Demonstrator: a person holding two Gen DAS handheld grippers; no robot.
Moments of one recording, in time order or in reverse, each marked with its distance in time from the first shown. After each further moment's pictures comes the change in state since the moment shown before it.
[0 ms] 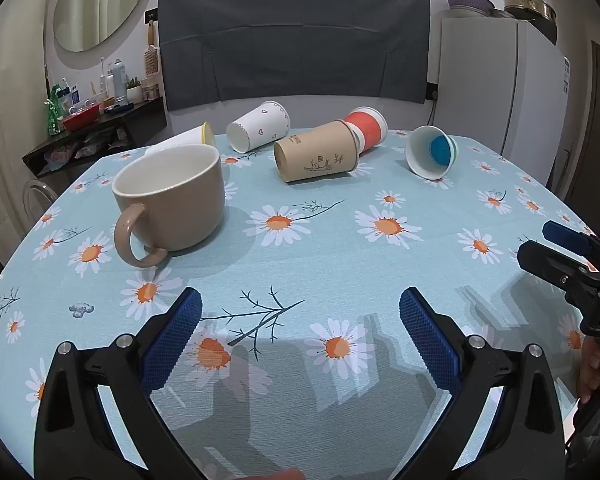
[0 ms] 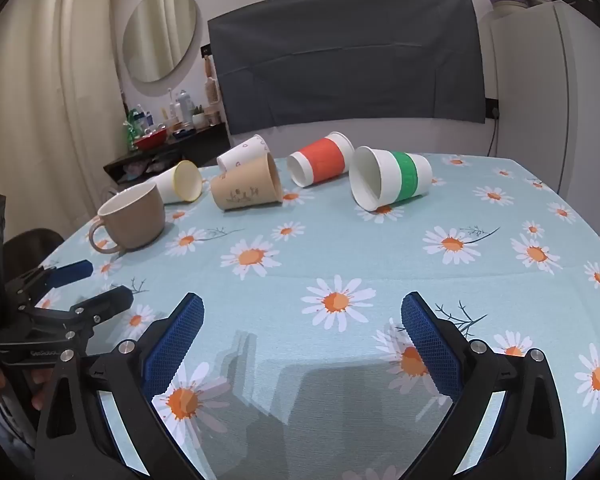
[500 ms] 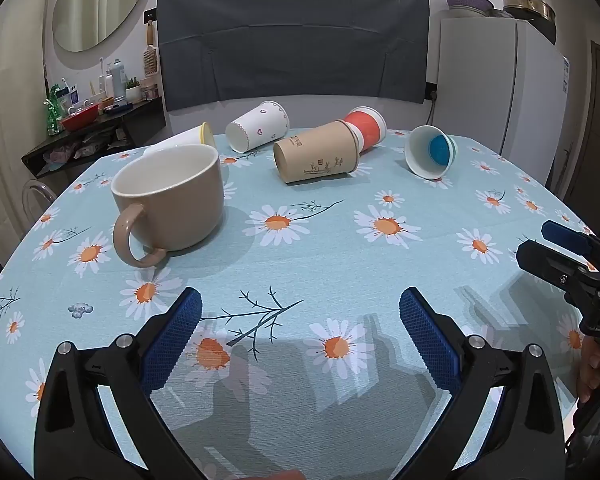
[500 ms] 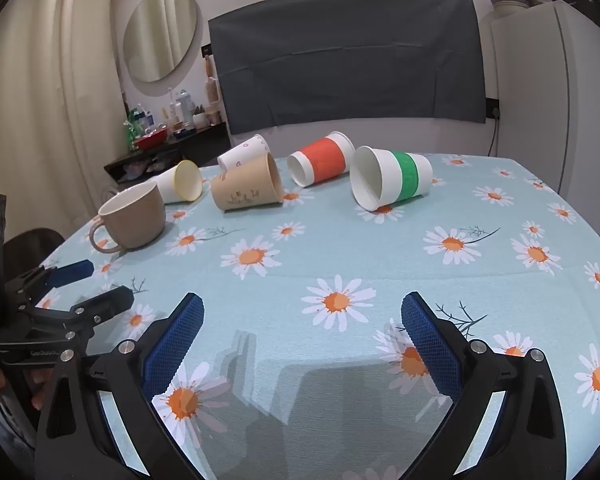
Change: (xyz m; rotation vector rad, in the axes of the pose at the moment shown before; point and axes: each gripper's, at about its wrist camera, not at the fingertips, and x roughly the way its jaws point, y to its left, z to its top) left arm 0.000 0.000 0.000 0.000 0.000 0.000; right arm 0.000 0.000 0.000 0.000 0.001 -0.001
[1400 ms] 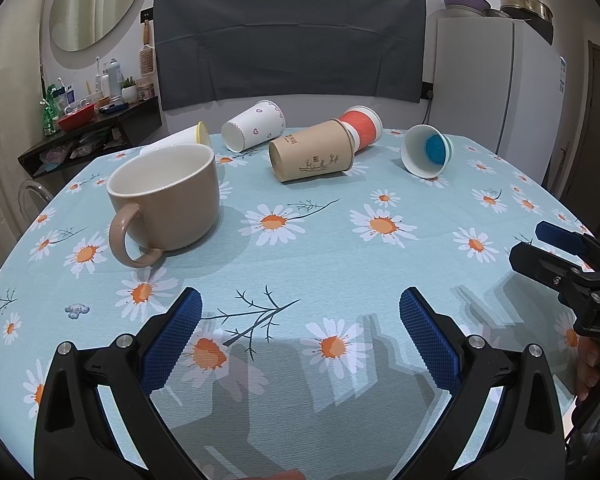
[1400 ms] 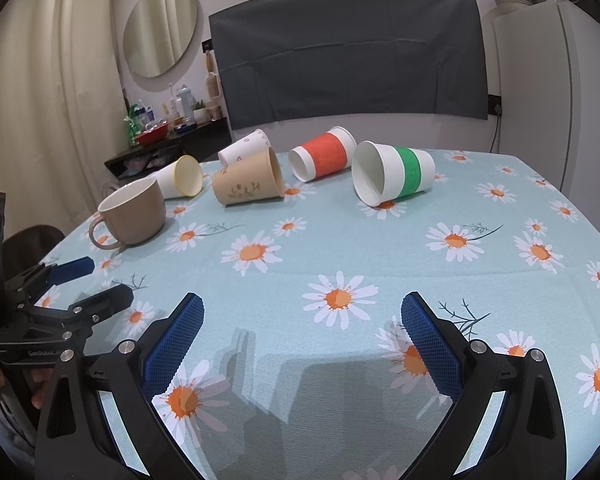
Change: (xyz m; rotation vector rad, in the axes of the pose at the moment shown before) left arm 0.004 -0.004 0.000 0.003 0.004 -0.008; right arm 0.004 0.002 -0.003 -0.002 0.016 0.004
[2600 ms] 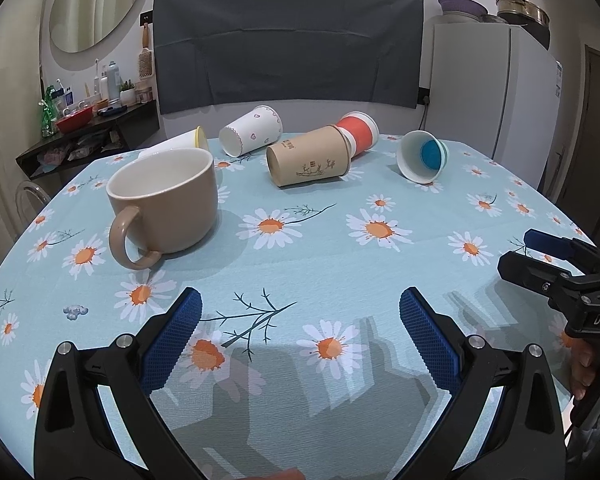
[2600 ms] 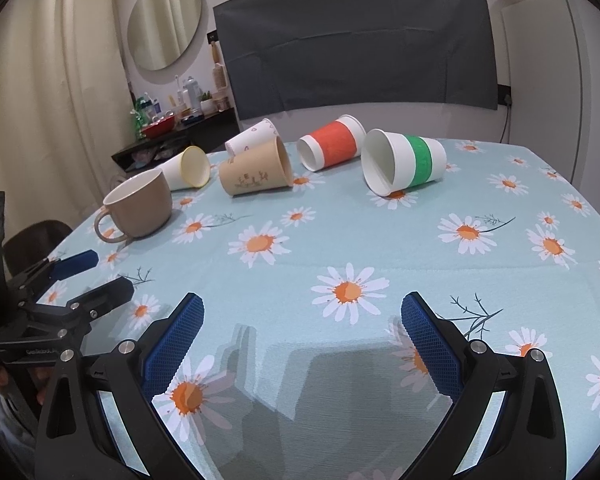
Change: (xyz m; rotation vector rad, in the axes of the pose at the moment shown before) left arm -0.007 0.001 0.003 -0.009 -0.015 -0.018; right arm 0.006 -0.001 0.001 0.003 0.044 0.033
